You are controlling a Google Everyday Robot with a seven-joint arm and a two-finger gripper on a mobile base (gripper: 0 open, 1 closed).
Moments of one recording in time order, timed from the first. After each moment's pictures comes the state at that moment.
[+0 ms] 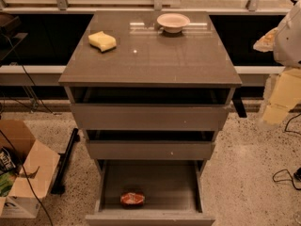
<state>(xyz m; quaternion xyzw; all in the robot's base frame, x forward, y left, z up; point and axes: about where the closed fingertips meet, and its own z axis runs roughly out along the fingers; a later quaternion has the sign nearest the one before) 0.438 -0.217 0.976 -0.60 0.78 -0.03 0.16</state>
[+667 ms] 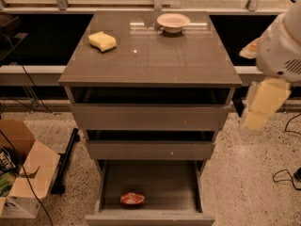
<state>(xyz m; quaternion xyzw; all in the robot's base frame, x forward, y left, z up) 0.444 -0.196 0.958 -0.61 0.78 -0.02 0.17</state>
